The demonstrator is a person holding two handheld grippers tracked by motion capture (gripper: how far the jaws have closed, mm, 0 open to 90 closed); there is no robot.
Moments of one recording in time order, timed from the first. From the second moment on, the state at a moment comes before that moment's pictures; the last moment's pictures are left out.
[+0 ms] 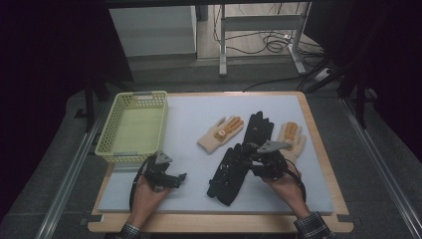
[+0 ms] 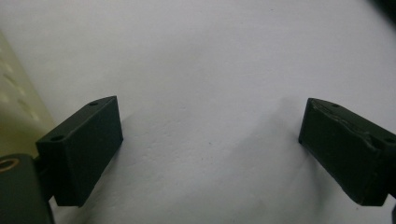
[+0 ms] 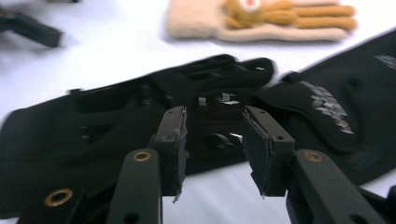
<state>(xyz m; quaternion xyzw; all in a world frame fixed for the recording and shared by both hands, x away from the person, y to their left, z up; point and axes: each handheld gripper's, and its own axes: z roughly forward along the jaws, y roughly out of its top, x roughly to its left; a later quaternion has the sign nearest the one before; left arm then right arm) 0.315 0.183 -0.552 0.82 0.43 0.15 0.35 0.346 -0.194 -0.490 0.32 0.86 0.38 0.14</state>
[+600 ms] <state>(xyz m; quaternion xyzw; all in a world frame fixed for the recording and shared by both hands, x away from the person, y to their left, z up) 0.315 0.183 -0.552 0.82 0.43 0.15 0.35 0.406 -0.221 -0.499 0.38 0.82 0.37 0.18</state>
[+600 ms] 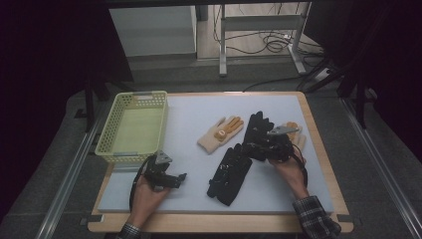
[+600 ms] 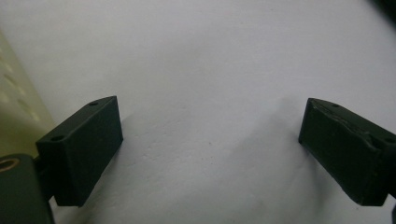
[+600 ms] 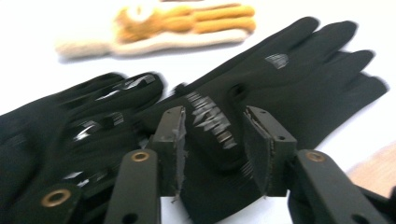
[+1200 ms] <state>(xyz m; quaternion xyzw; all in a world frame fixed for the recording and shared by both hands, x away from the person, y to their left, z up) 0.315 0.183 -0.552 0.82 0.43 0.15 0.35 0.470 -0.209 -0.516 0.40 0.84 0.30 0.20</state>
